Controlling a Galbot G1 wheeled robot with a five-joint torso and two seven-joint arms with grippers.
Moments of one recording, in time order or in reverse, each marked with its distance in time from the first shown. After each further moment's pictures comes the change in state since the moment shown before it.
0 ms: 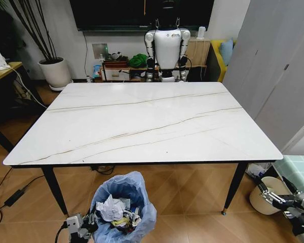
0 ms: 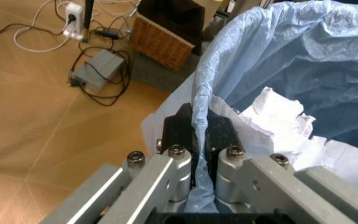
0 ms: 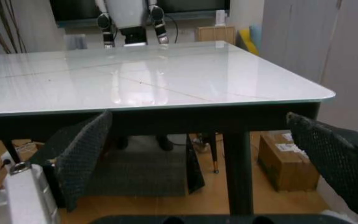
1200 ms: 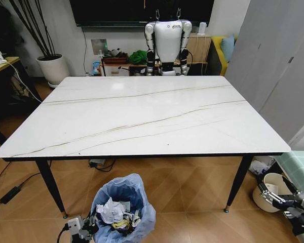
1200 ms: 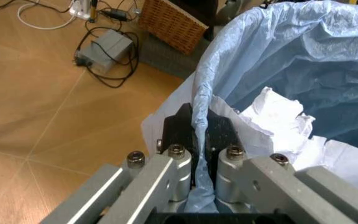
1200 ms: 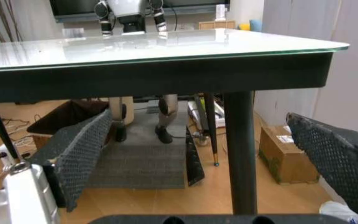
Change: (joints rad) left arm -0.013 -0.017 0.001 0.037 -0.010 0.007 -0.005; right arm 0.000 0.000 0.000 0.000 0.000 0.000 0.000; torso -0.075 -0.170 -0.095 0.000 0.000
